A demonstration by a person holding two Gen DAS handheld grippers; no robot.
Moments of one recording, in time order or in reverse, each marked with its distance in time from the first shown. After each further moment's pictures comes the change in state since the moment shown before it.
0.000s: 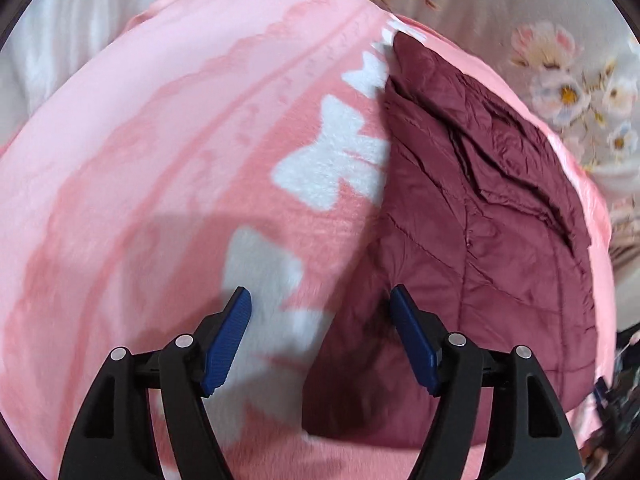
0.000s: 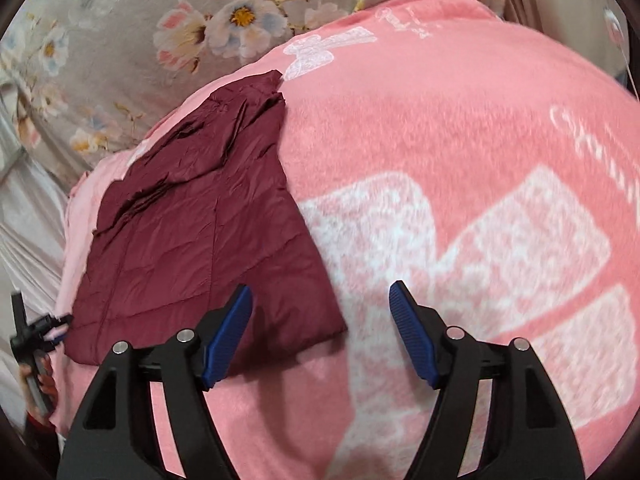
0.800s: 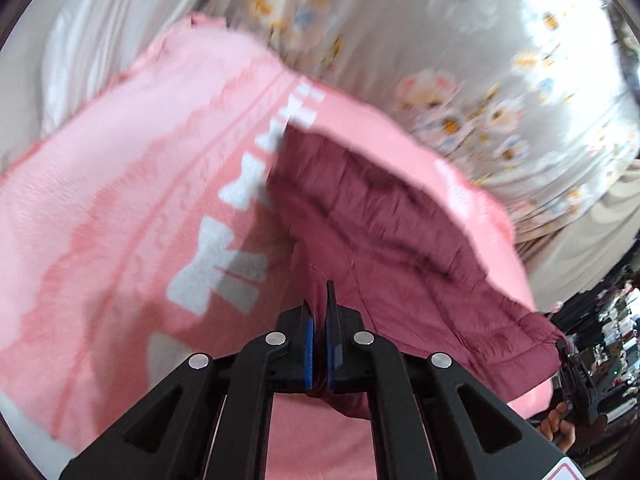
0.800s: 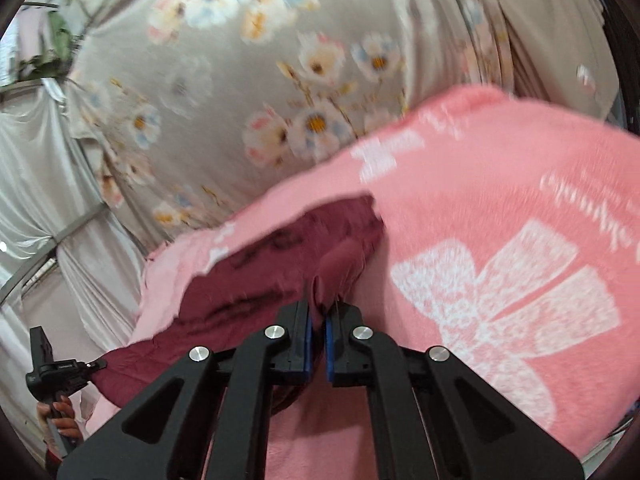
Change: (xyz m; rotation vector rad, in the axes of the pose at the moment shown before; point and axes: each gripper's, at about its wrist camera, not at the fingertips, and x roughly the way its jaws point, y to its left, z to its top) left arm -0.177 0.004 -0.071 0.093 -0.211 -0.319; right arm -0.193 0.071 -0.051 -0.068 -0.435 0.186
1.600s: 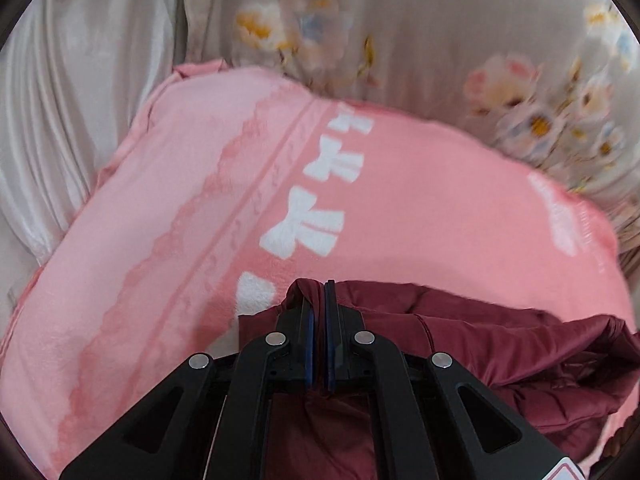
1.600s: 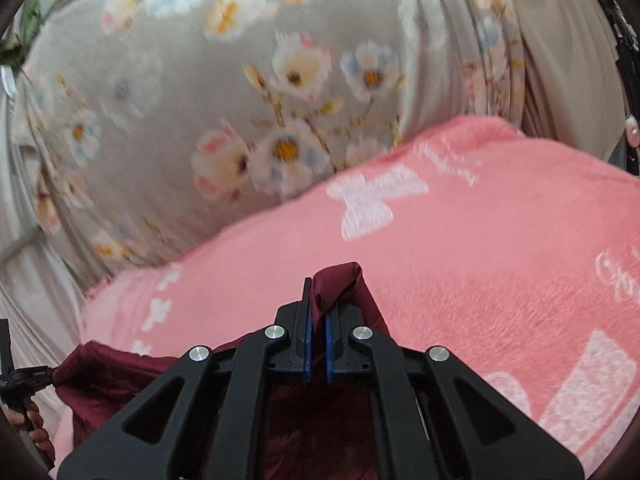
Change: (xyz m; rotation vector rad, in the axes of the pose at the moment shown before) left arm 0.216 -0.037 0.137 0.139 0.010 0.411; right arm 0.251 -0.011 0.059 -0.026 0.055 -0.209
